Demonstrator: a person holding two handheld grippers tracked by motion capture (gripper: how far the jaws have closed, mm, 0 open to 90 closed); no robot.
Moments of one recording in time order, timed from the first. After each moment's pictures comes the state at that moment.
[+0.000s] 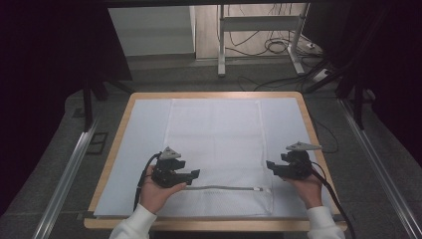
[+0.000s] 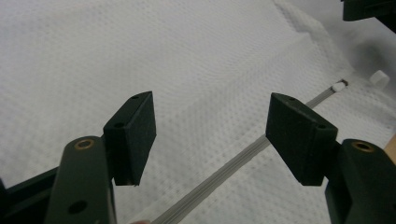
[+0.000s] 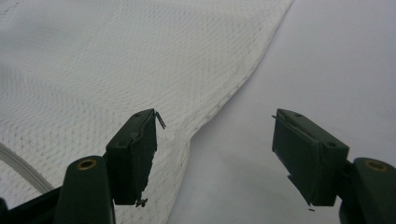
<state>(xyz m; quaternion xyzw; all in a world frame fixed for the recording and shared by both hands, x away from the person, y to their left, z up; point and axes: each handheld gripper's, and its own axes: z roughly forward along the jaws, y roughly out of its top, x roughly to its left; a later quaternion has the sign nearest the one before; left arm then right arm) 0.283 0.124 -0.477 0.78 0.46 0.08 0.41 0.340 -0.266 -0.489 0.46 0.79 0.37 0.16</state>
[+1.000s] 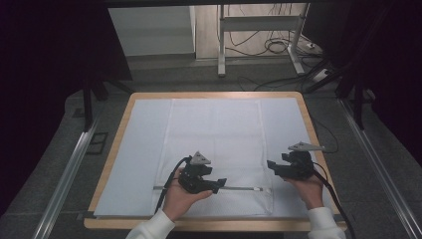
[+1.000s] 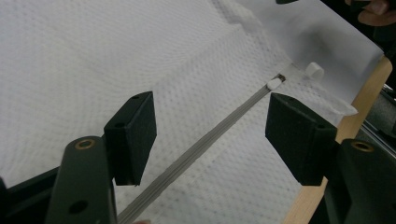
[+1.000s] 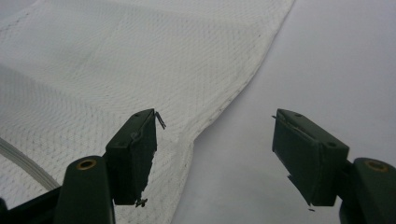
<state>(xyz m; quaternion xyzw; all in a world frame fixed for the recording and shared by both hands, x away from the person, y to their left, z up) 0.276 0.053 -0.475 0.82 0.40 0.05 0.41 0.337 -0.268 -0.485 0.47 0.78 0.39 0.16</state>
